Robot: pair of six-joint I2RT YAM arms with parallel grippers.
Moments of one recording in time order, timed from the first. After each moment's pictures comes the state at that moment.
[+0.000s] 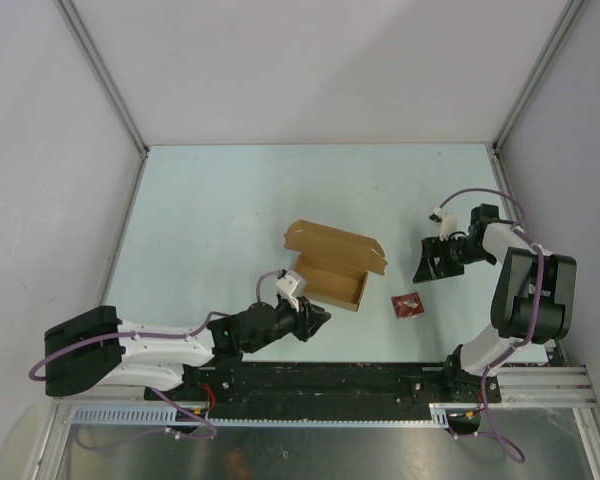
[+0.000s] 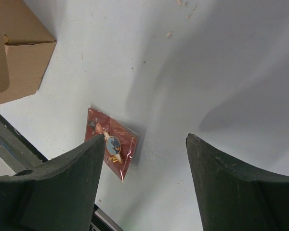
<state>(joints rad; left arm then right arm) -1.22 1.16 0.28 0.63 -0.24 -0.51 -0.20 1.62 0.94 -0.74 -0.65 -0.49</state>
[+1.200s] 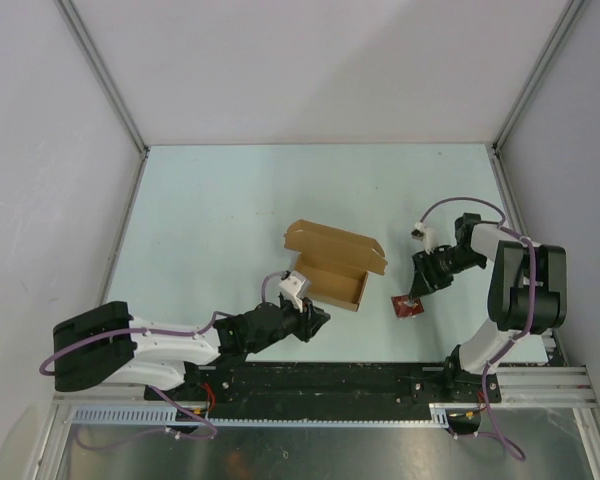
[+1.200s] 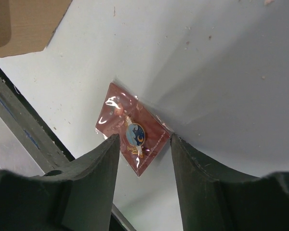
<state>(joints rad) -1.22 1.22 0.29 0.62 -0.27 -0.51 -0.12 1.68 0.91 -0.86 -0.69 -0.67</state>
